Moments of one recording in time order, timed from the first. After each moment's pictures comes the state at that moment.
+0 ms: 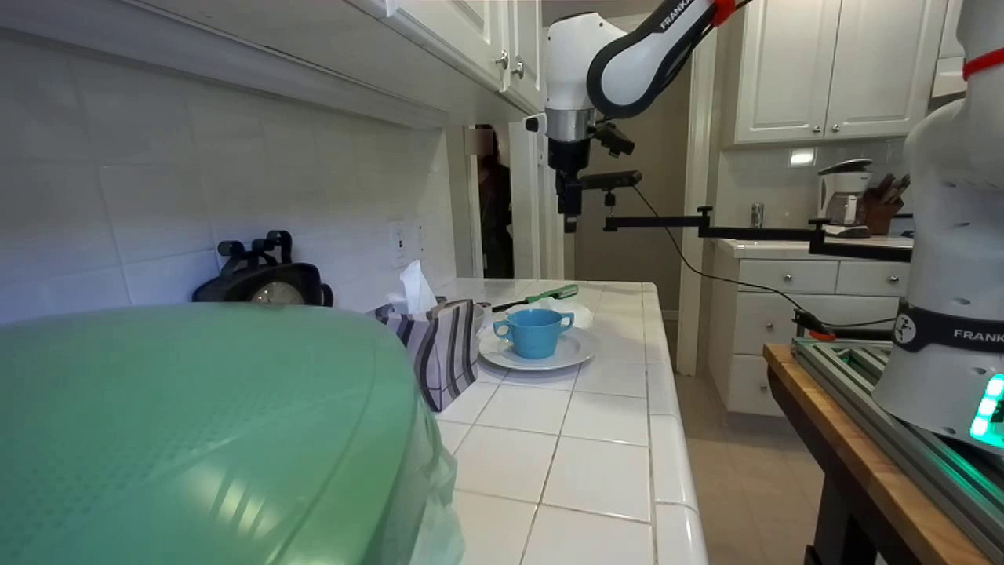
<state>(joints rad) -0.17 -0.03 -0.19 -2.27 -0.45 2.41 -0.32</state>
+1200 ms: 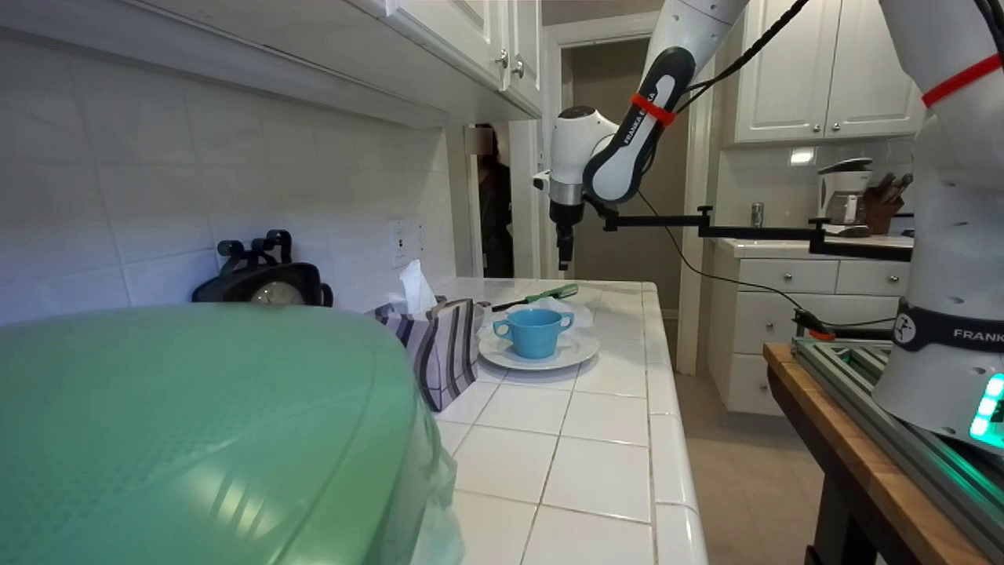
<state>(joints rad) -0.26 0.38 -0.36 -2.11 -0.56 2.81 -0.27</state>
